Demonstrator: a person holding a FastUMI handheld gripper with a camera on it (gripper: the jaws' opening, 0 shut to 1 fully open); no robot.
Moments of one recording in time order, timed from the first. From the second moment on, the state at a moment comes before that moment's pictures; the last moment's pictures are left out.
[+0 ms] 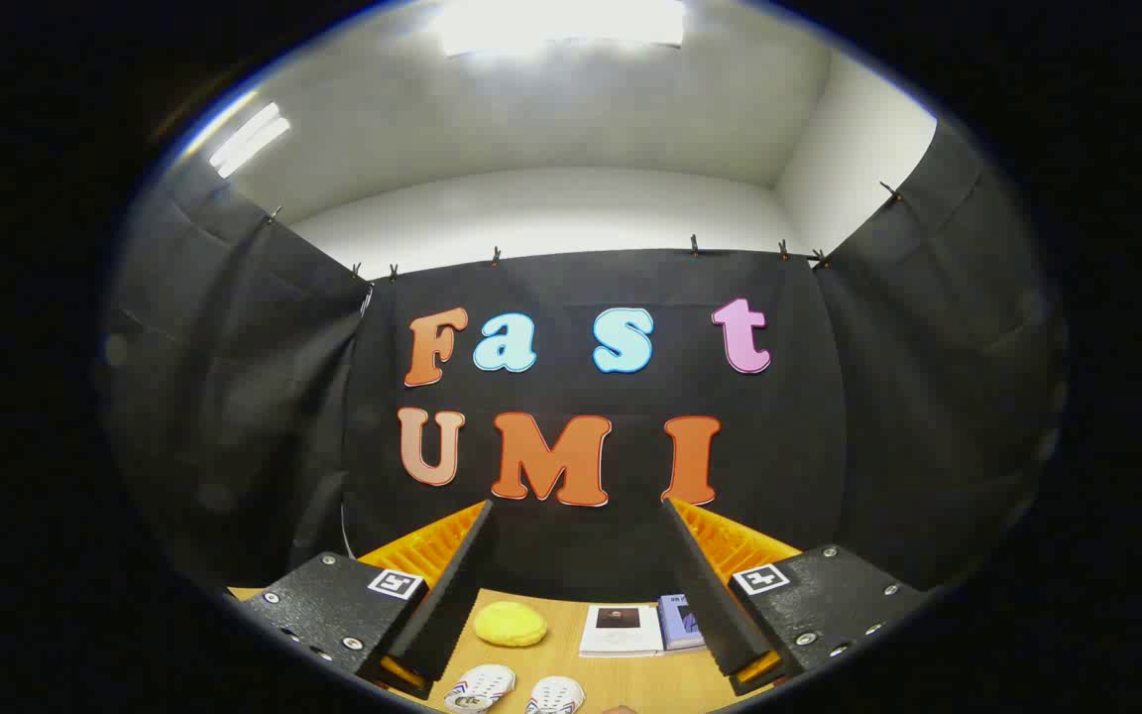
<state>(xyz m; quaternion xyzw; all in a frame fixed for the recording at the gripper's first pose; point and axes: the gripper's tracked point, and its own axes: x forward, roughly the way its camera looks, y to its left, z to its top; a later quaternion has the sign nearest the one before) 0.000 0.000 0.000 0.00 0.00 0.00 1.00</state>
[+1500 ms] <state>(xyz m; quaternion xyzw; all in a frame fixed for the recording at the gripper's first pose) 0.012 0.061 -0.104 0.07 0.08 0.10 0.99</state>
